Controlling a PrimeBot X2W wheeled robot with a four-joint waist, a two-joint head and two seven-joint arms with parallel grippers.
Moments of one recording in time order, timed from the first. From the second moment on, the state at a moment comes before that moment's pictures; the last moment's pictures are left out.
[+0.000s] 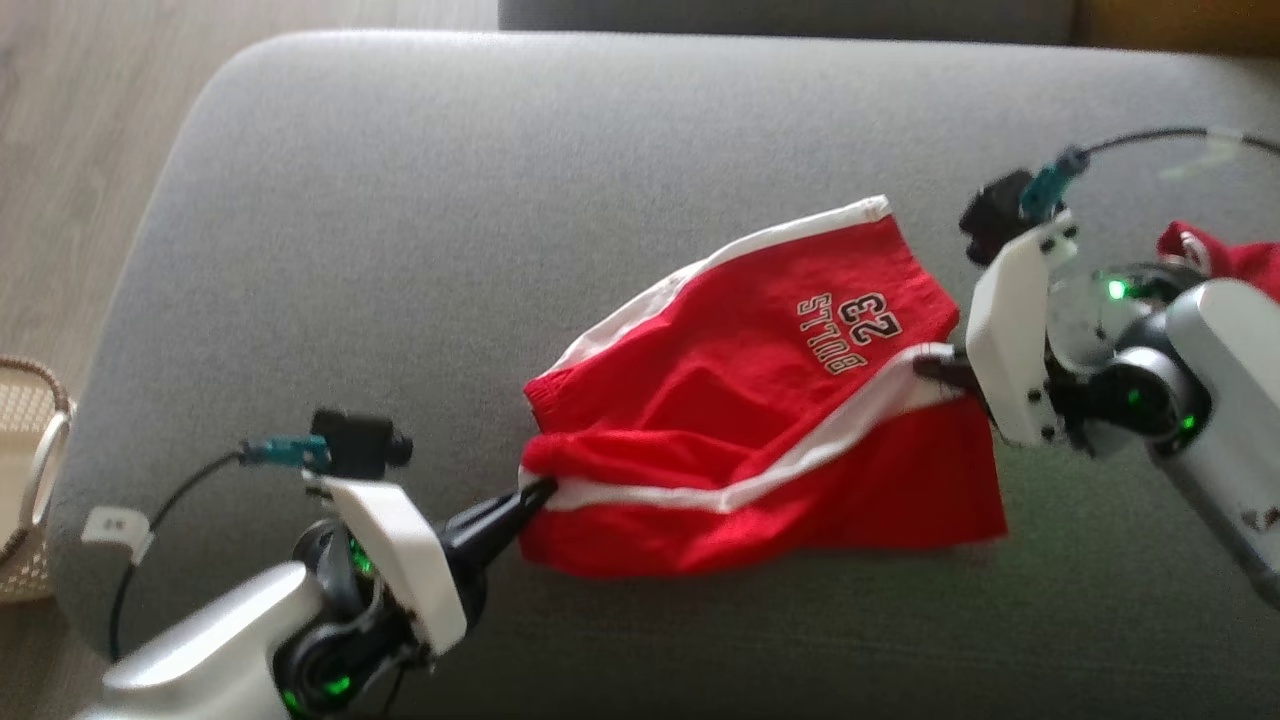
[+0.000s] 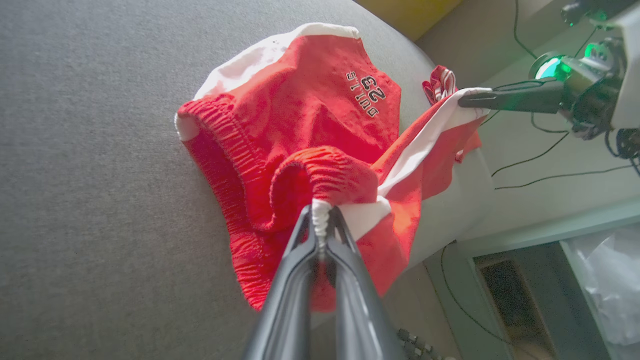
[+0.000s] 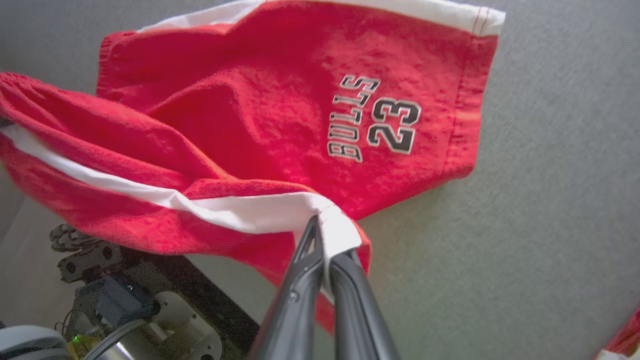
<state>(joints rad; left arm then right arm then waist) -0.48 0.58 -1.13 0.20 -1.32 -0.12 0.00 -0.72 -0.57 0.68 0.25 0.92 0.13 0.95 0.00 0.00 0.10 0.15</state>
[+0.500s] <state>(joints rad) -0.58 0.54 -1.00 0.20 -1.61 -0.12 0.10 -0.91 -0.53 0.67 0.46 0.87 0.13 0.79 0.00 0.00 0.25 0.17</state>
